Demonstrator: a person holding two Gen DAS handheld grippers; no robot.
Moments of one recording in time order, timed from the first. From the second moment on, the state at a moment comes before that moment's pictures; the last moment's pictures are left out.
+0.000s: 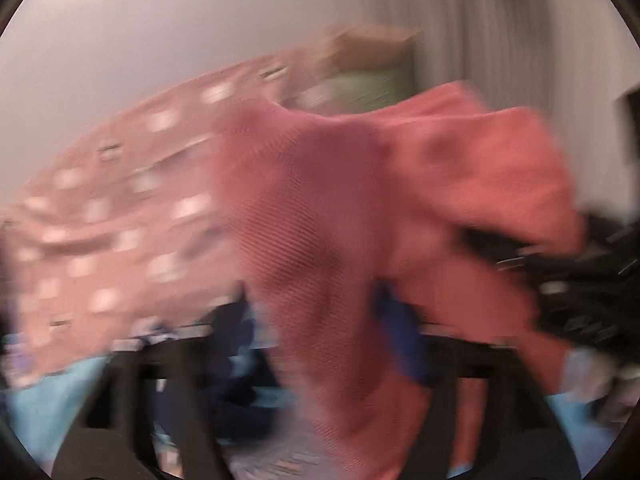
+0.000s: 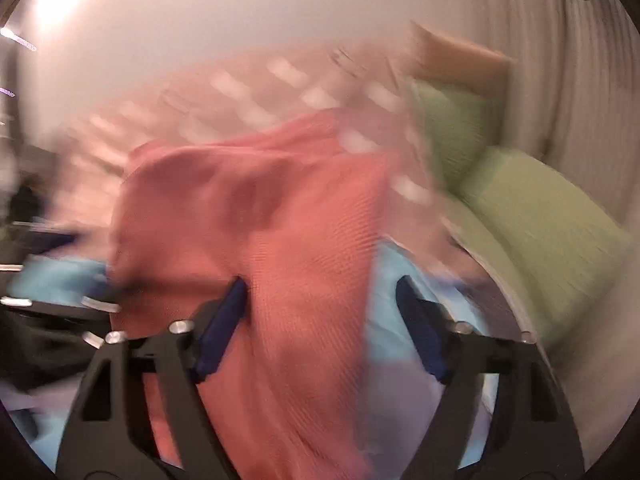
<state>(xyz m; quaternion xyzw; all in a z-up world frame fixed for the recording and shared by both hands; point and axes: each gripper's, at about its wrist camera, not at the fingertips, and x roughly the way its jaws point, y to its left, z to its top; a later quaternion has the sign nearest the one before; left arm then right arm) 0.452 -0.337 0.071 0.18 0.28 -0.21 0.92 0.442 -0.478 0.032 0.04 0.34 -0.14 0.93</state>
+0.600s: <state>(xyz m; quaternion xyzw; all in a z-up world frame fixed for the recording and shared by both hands) 0.266 -0.235 0.010 0.07 0.33 -0.26 0.91 0.149 -0.389 -0.012 0.01 0.26 -0.15 0.95</state>
